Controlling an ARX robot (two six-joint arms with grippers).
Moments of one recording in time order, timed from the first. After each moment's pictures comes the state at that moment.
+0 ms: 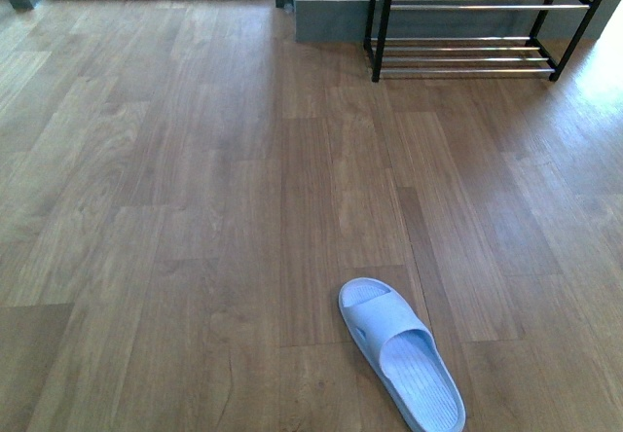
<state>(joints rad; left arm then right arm) -0.16 1.05 0.12 0.64 -0.71 0.17 0.03 0.40 0.07 0.00 -0.25 -0.21</state>
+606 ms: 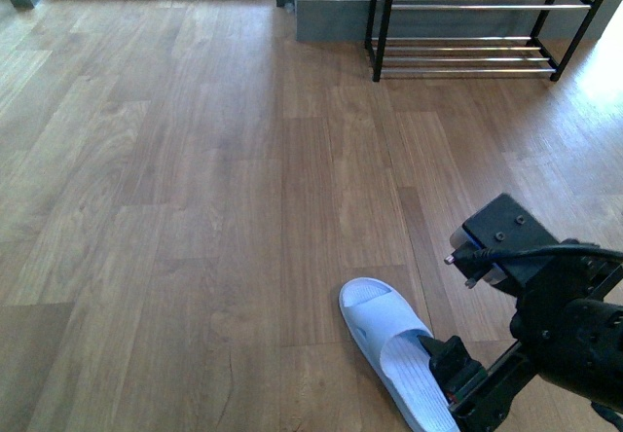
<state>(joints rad) -0.16 1.05 0.12 0.64 -0.71 0.17 0.17 2.09 0.42 0.89 -0.10 -0.31</state>
